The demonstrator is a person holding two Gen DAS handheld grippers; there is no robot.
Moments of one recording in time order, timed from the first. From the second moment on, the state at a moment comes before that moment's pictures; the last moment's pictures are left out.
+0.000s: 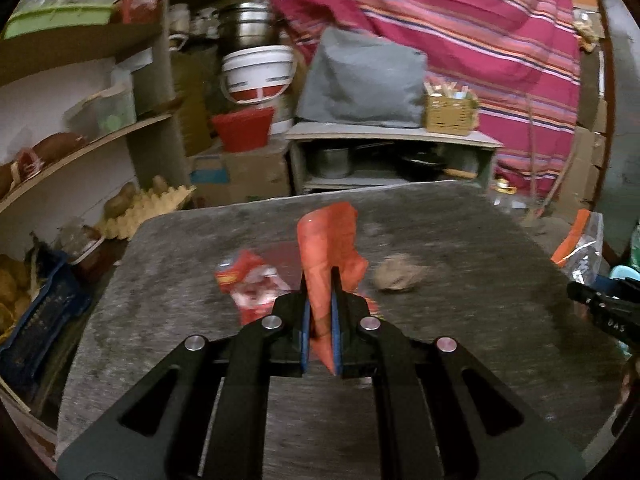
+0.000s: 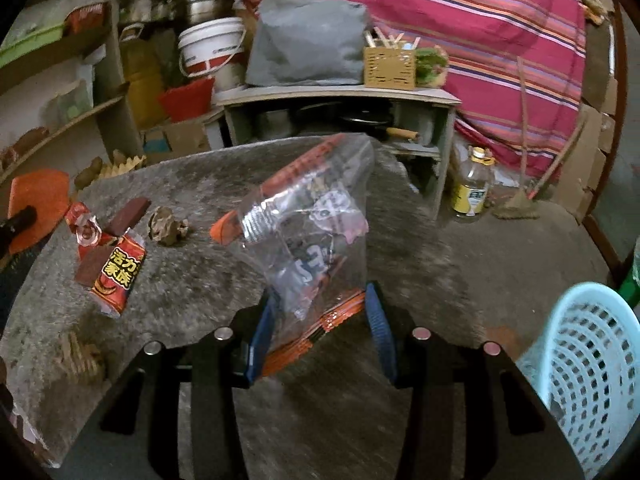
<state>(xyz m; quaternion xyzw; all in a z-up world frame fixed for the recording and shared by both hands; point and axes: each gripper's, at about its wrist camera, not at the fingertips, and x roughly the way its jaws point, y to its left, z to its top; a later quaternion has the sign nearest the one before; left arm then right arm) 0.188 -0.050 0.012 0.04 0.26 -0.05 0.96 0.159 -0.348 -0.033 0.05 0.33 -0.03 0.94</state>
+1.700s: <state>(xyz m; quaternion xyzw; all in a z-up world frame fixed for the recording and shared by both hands) 0.080 -0.448 -0.017 0.13 0.26 -0.38 0.88 -0.009 -0.615 -0.044 0.17 0.30 -0.26 0.90</state>
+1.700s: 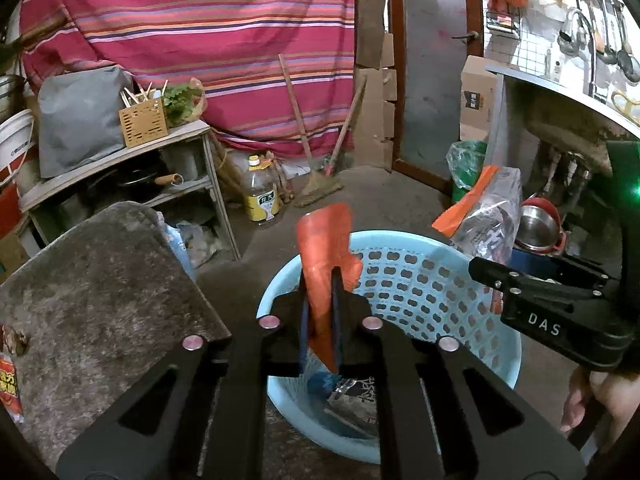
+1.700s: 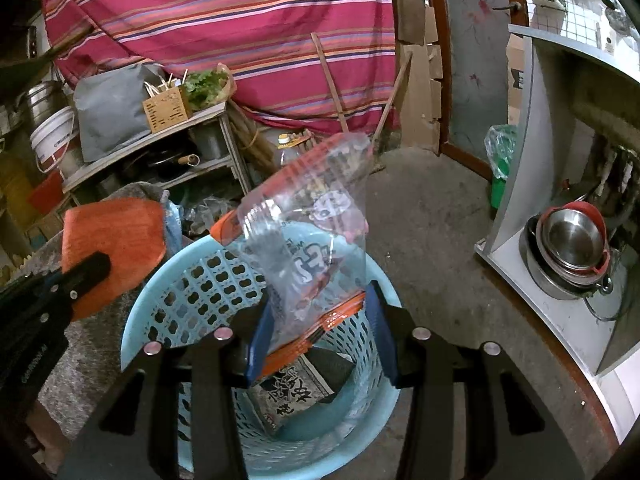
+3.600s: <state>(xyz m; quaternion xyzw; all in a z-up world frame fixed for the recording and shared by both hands) 0.135 -0.070 -0.005 0.04 0.26 -0.02 0.96 0.113 -0.370 -0.028 0.04 0.31 -0.13 0.94</state>
